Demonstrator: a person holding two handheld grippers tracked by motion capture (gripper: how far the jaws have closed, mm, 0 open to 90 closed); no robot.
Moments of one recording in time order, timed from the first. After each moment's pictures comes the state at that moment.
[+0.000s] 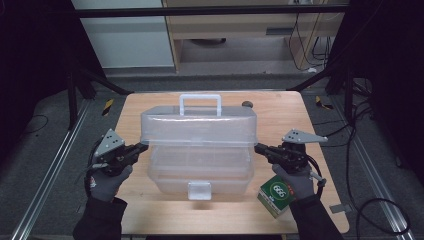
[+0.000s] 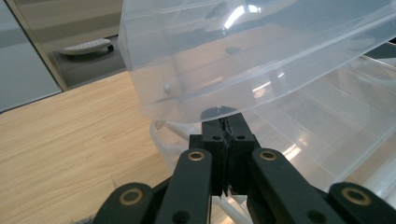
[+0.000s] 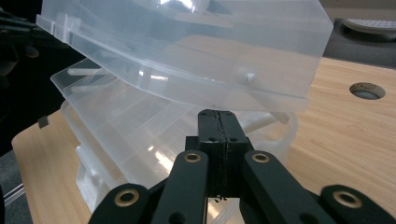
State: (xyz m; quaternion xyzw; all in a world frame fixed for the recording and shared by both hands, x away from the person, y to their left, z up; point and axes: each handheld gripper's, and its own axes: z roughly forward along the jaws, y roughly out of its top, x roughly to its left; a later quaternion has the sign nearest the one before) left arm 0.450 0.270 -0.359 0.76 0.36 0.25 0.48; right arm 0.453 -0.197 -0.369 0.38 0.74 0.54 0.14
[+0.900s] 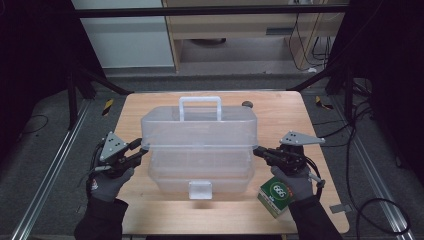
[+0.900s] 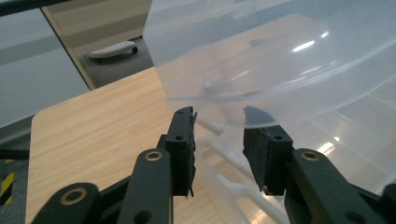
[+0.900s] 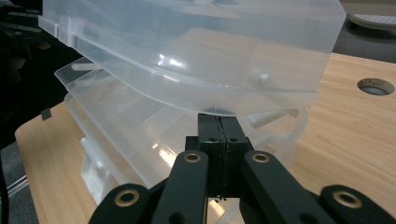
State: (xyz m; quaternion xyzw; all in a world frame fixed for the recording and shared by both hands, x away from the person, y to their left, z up) left arm 0.452 0.270 -0.371 0.75 0.36 0.30 0.45; right arm 0.451 -0.193 -0.372 0.37 0.75 0.53 0.14
